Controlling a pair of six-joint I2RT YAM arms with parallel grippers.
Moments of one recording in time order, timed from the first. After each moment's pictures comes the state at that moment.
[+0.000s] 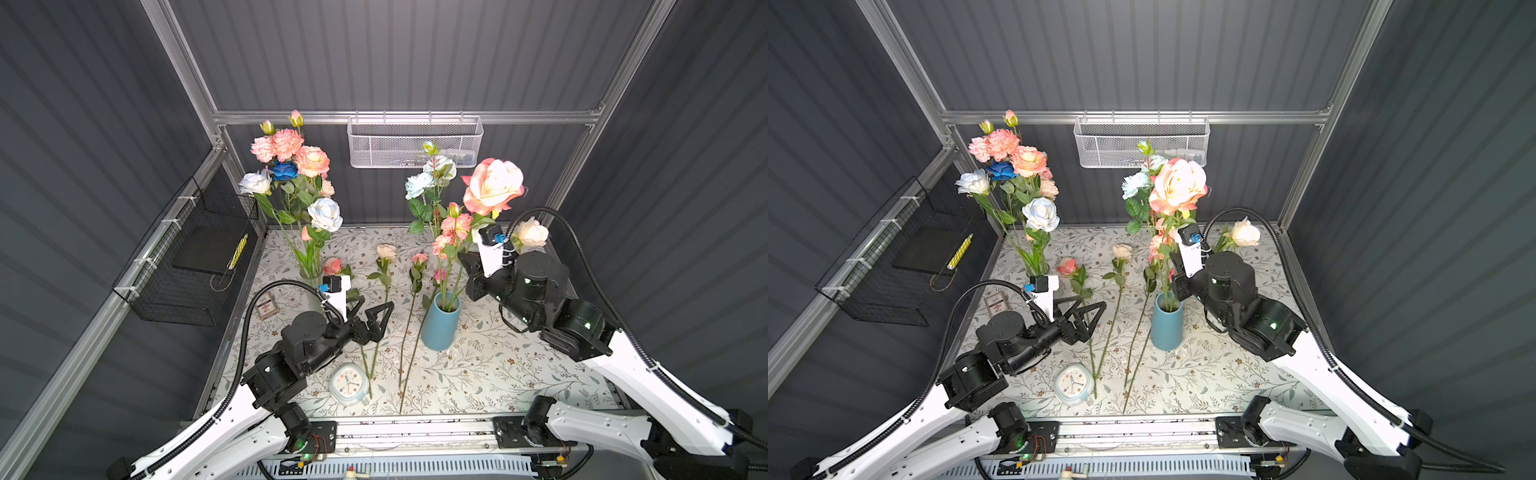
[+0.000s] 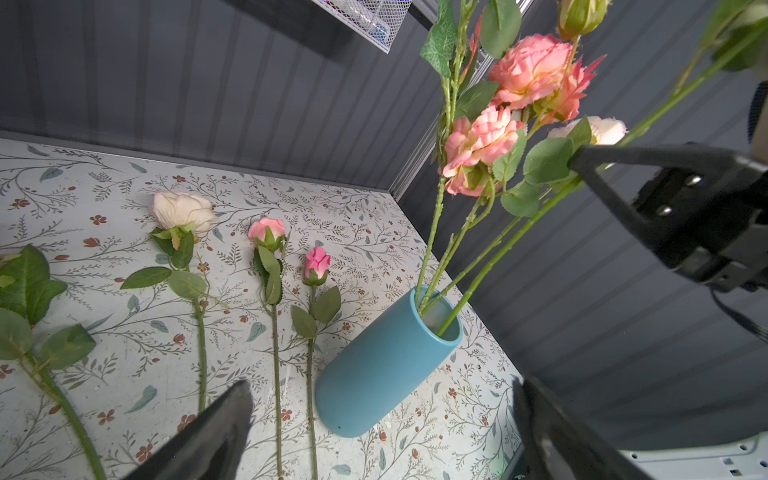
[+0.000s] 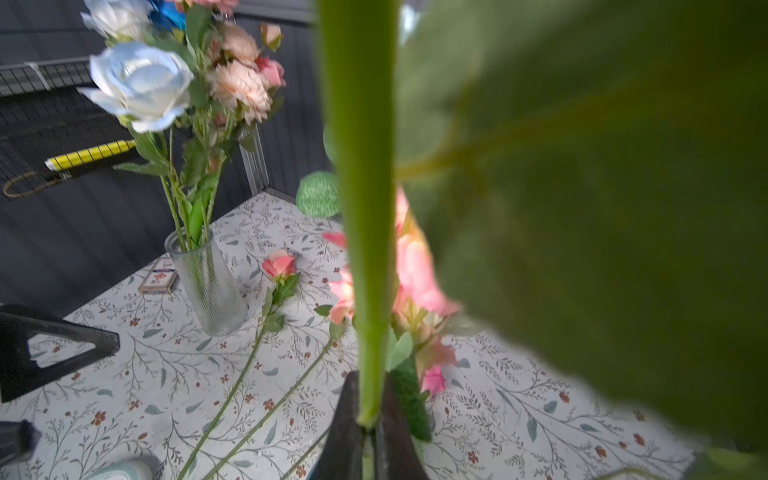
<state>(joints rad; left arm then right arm) -0.88 0.68 0.73 -0.20 -0.09 -0.56 0.83 1.03 1.25 -0.48 0.30 0.03</state>
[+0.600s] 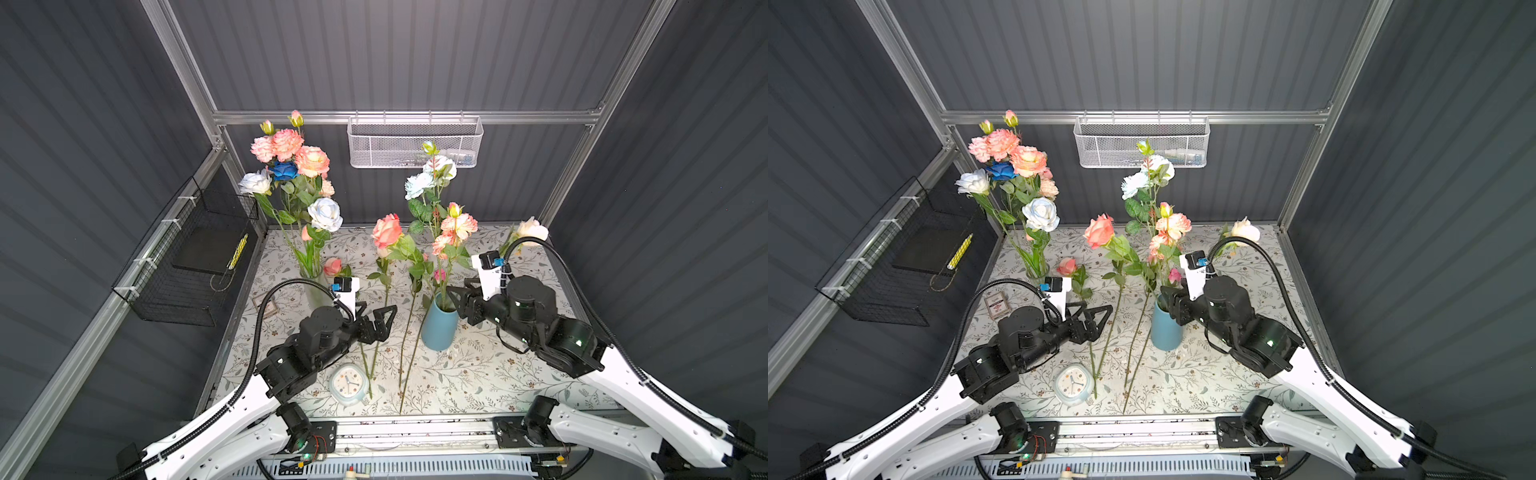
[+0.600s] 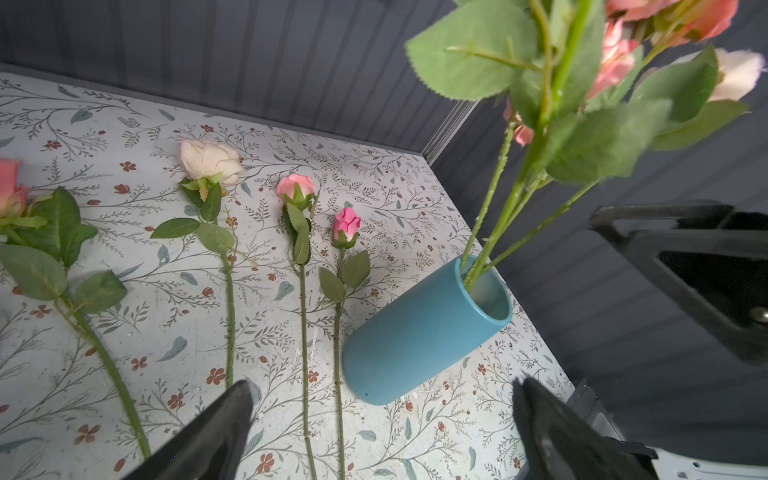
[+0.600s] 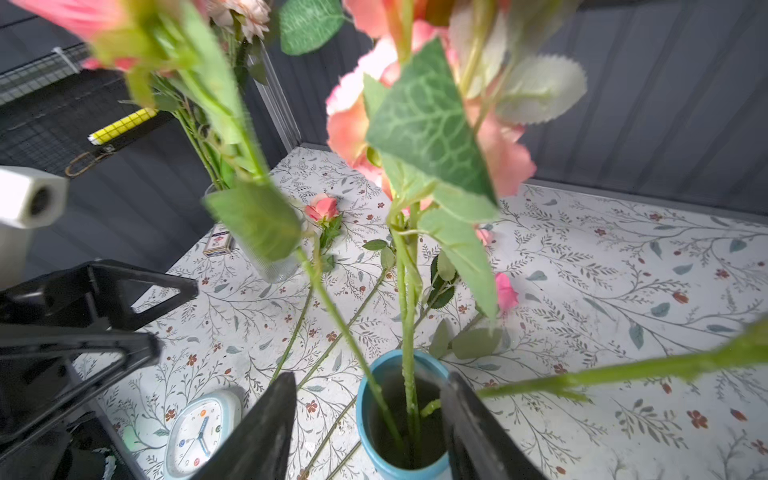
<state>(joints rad) -0.88 0.78 0.73 -0.27 -0.13 -0.59 0.83 0.87 1.02 -0.47 0.18 0.30</state>
